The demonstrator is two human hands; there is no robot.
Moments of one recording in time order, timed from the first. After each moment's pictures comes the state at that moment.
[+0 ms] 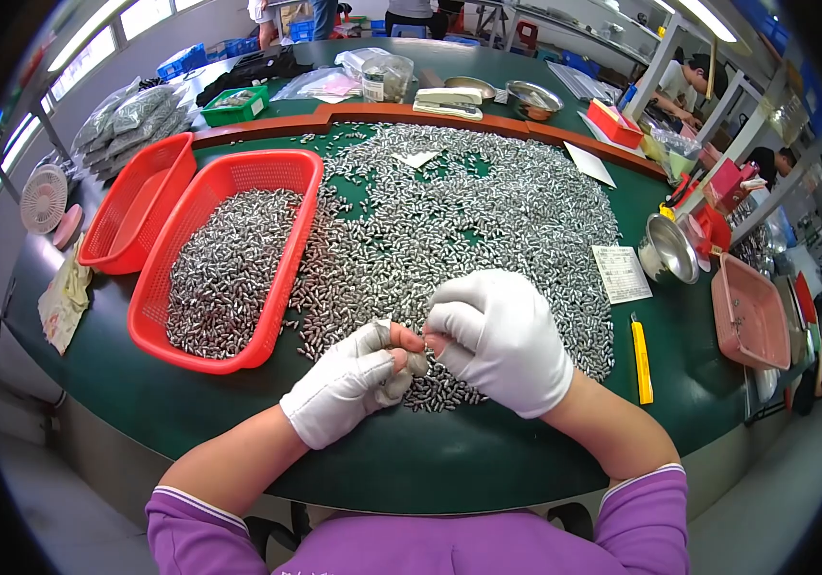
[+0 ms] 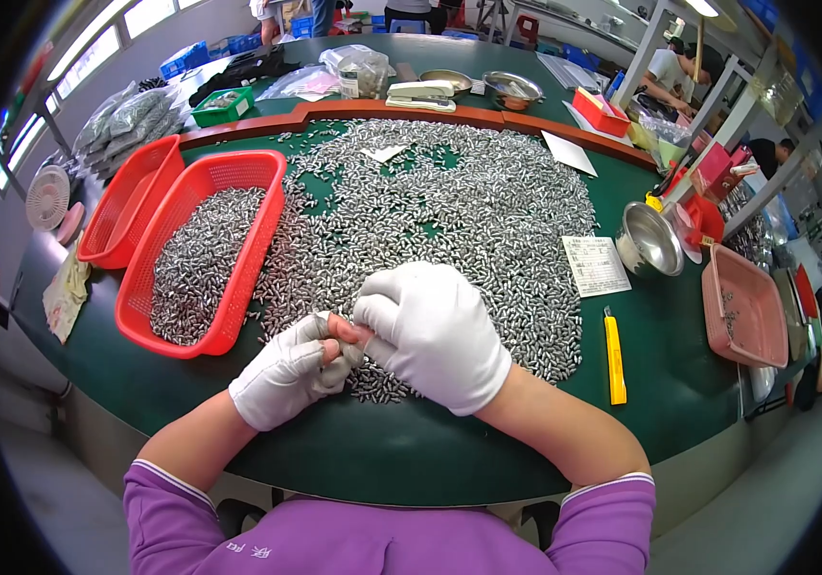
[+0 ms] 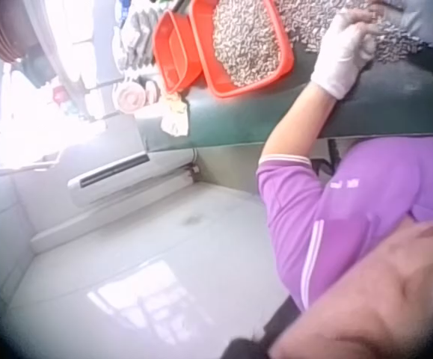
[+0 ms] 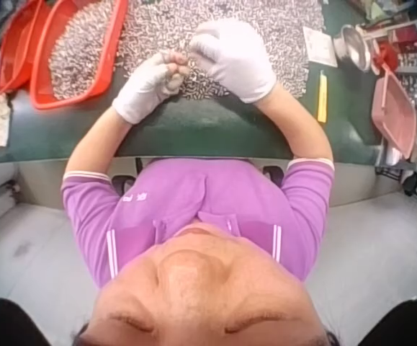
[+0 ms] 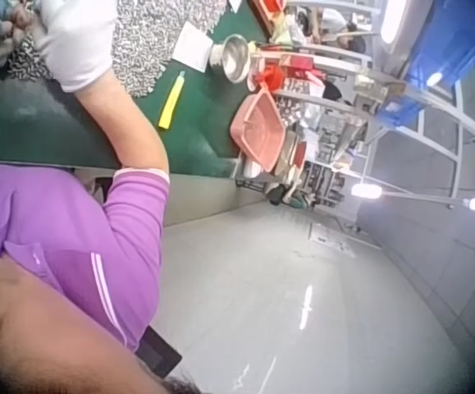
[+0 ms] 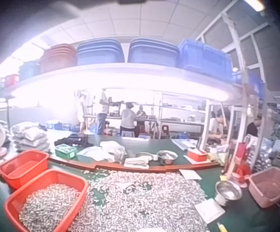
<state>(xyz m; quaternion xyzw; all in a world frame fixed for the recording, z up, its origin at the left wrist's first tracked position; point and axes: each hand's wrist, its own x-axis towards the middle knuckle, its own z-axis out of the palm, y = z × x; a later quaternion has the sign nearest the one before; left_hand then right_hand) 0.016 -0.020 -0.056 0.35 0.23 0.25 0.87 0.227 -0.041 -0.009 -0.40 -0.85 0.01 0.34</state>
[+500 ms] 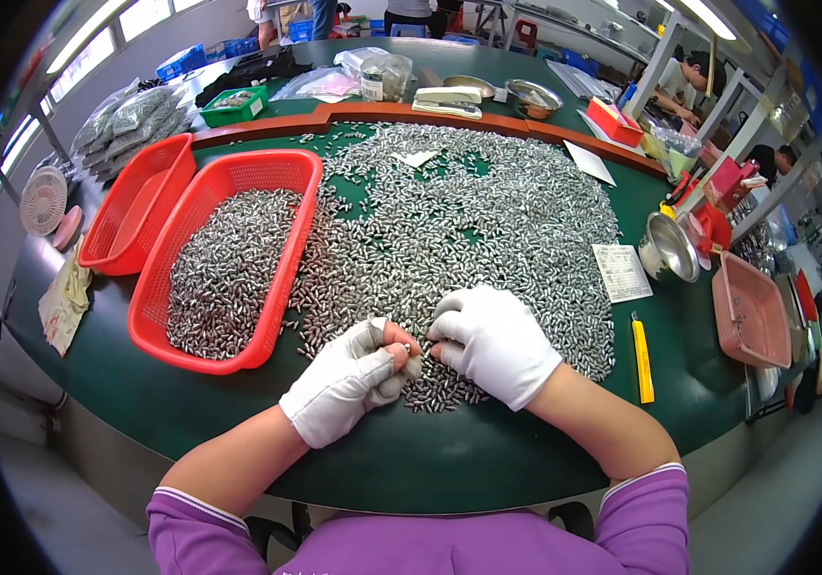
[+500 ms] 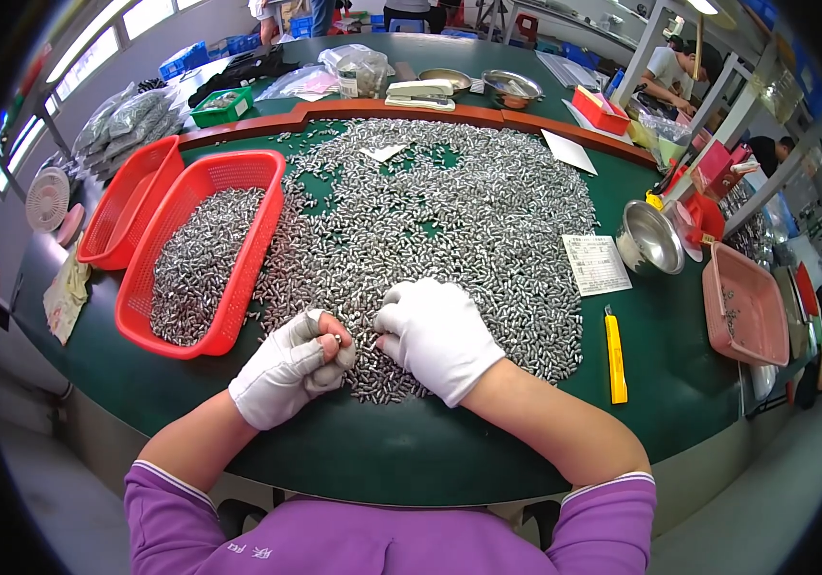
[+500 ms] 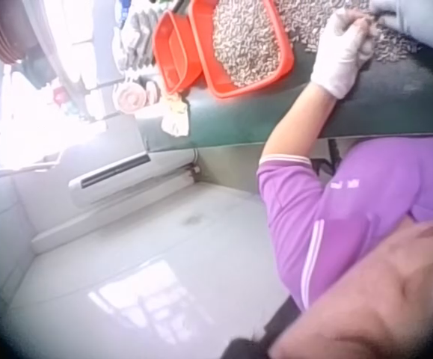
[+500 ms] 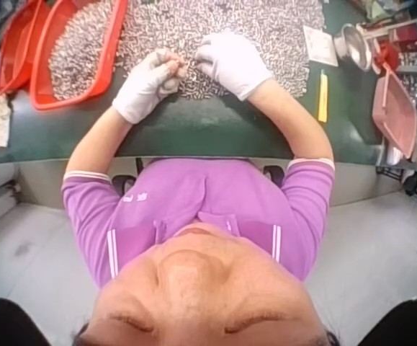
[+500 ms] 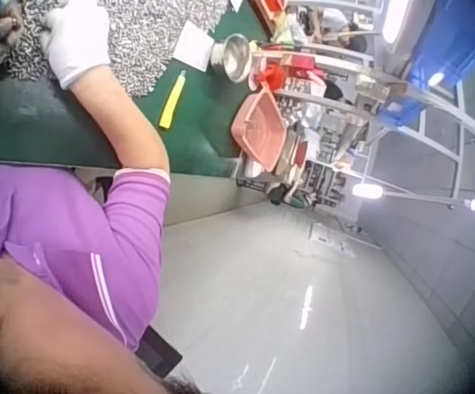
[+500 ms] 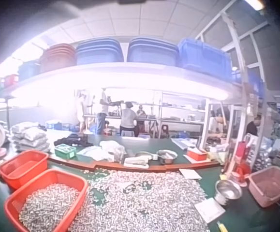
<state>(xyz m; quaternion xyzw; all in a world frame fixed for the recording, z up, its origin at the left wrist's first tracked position) 0.017 -0.020 -0.053 0.37 0.27 0.26 0.85 0.234 -0.037 -0.044 -0.50 -0.84 0.04 0.18</state>
